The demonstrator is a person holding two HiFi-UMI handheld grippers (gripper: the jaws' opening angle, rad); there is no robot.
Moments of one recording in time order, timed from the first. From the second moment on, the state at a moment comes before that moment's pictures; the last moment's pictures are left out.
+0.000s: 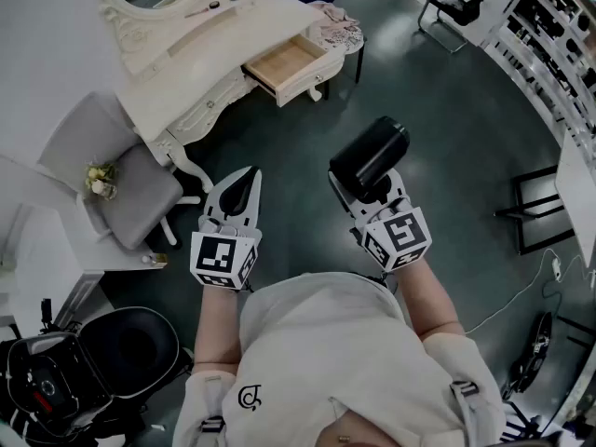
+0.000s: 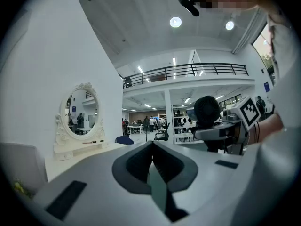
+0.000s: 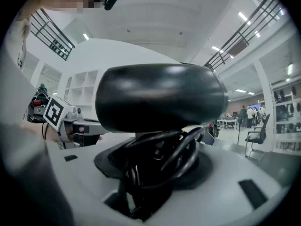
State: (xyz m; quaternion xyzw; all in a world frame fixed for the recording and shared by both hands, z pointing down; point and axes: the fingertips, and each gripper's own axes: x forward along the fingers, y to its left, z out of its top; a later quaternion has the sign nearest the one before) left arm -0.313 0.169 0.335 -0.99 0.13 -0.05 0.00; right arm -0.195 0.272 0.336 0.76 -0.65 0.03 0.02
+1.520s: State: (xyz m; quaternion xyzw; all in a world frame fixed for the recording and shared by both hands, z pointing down) left arm -0.105 0.100 0.358 -0.97 0.24 -0.05 -0.02; right arm 0.028 0.167 0.383 0.65 -0.75 0.08 0.05
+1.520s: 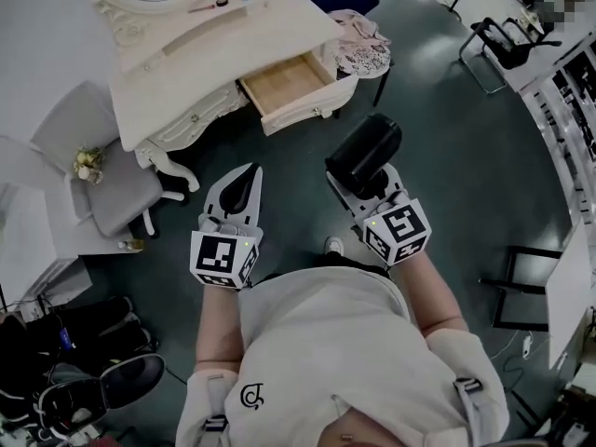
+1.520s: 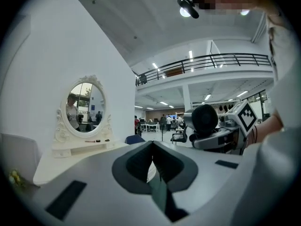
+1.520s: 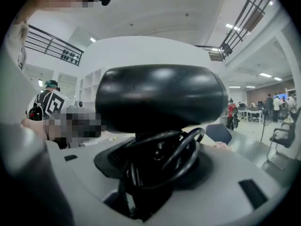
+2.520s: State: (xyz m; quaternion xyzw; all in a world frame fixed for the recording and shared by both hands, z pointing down) left arm 0.024 -0.121 0.374 -0.93 0.35 -0.05 -0.04; right arm 0.149 -0.077 0.433 0.52 -0.84 0.11 0.12
